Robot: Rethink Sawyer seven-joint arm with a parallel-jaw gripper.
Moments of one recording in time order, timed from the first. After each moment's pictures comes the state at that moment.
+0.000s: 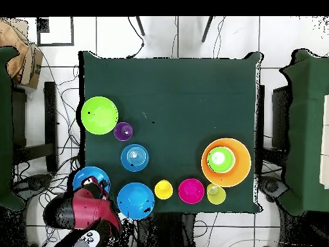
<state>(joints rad) 0.52 -0.60 -0.24 2.11 0.41 0.07 2.65</state>
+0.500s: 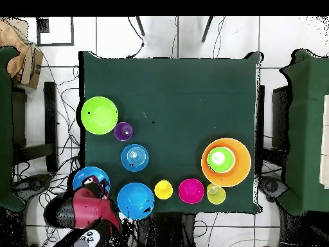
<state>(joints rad) 0.53 -0.59 -0.26 2.10 0.41 0.07 2.65</state>
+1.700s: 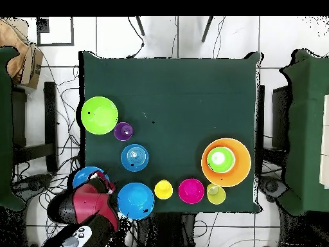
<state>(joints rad) 0.60 -0.50 -0.37 2.00 0.35 0.06 2.65</state>
